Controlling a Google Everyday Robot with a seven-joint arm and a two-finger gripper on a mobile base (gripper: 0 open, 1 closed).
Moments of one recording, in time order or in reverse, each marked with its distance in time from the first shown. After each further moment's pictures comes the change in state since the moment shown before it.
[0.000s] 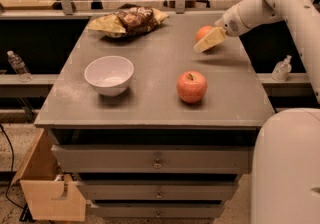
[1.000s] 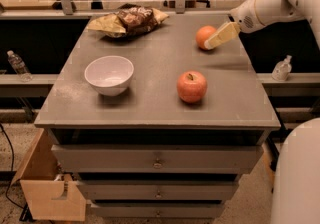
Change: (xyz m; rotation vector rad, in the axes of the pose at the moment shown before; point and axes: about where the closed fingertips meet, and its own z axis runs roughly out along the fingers) arm -0.001 -0.012 -0.044 0.071 -0.077 -0.041
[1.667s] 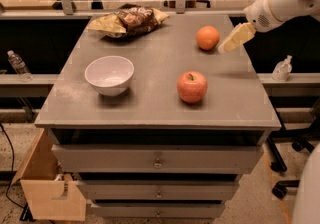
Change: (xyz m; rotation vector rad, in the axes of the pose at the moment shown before) arm 0.020 0.011 -0.050 0.049 0.146 -0.068
